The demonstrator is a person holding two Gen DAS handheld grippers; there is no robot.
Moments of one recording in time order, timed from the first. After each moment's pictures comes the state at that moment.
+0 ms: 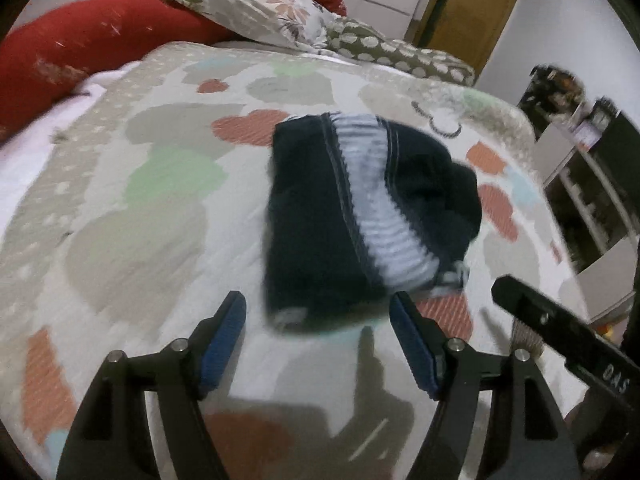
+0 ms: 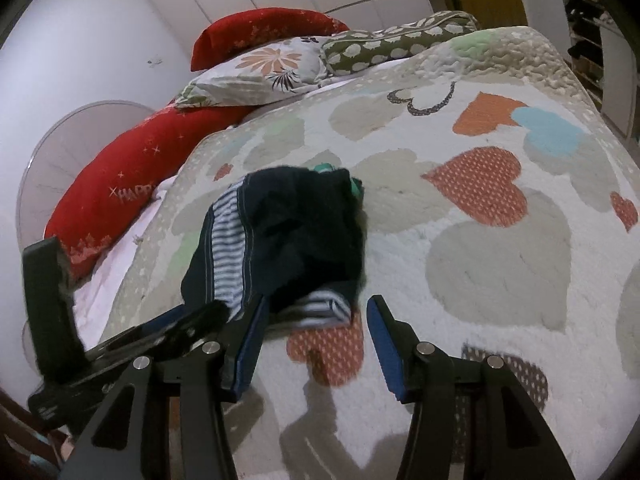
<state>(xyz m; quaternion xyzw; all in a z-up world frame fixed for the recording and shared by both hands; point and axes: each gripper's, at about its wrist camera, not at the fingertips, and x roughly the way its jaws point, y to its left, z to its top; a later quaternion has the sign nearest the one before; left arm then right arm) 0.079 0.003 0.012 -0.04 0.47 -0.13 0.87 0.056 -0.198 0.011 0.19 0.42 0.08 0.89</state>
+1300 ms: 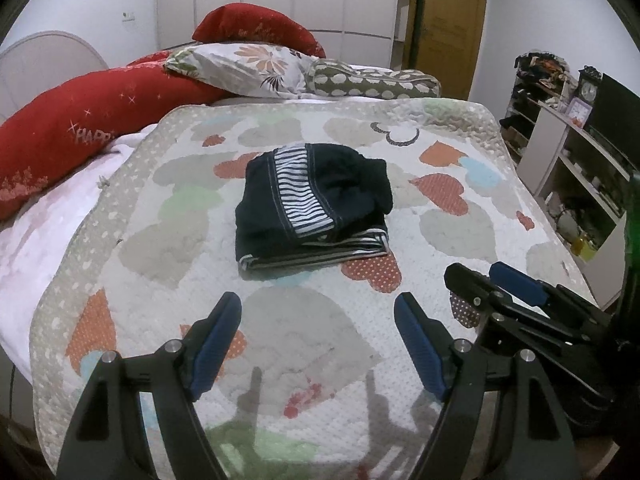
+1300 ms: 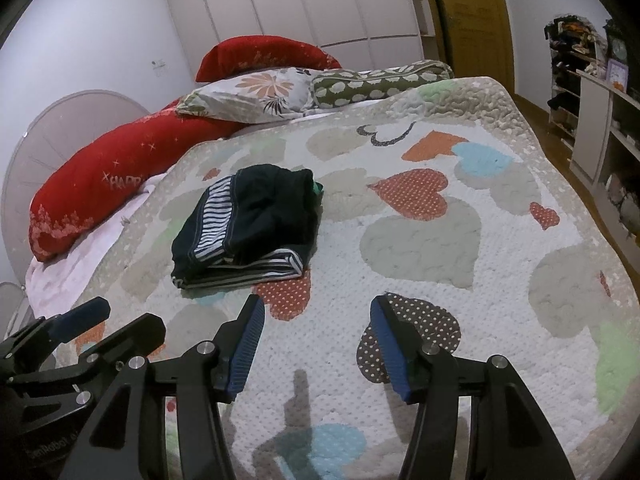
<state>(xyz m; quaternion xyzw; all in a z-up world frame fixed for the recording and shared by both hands) -0.021 -0.046 0.063 0.02 0.40 -0.11 0.91 -0.024 -0.205 0.030 0.11 0.37 0.02 0.92</state>
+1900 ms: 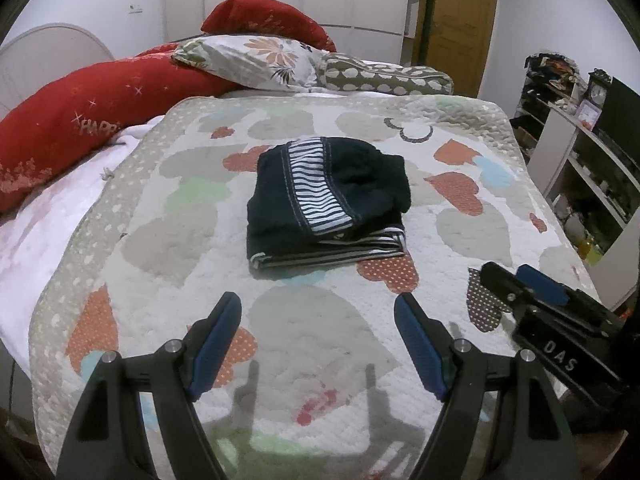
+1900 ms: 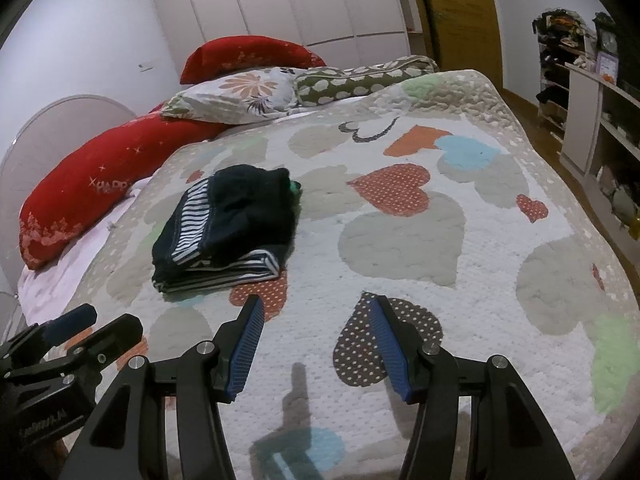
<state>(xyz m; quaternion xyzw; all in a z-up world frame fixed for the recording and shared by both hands) -0.008 -0.038 0.055 0.02 0.41 -0.09 0.91 -0.020 -0.221 0.025 0.12 0.37 0.00 0.92</state>
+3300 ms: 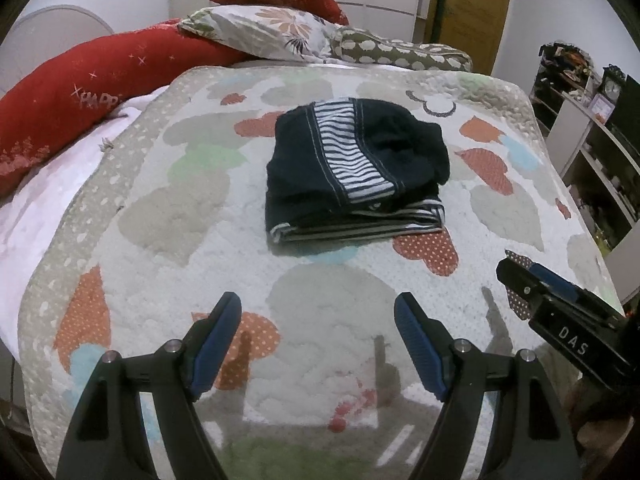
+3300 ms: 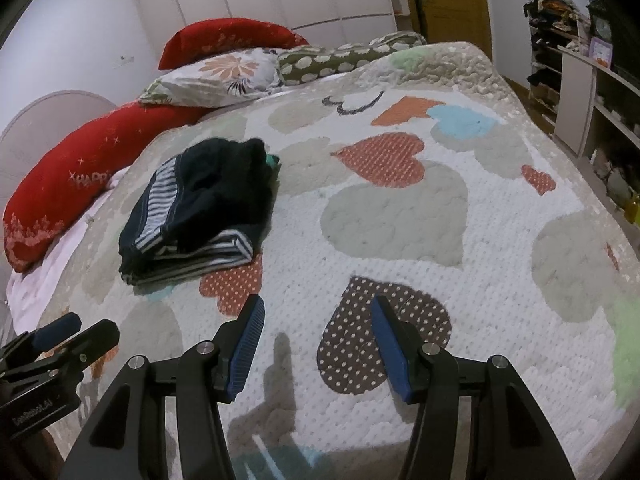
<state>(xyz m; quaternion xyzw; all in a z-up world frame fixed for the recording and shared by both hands) 0.009 -0.022 0.023 0.01 0.45 -0.08 0.89 -0.002 -0.223 -0.008 0.13 0.40 -0.02 0.90</state>
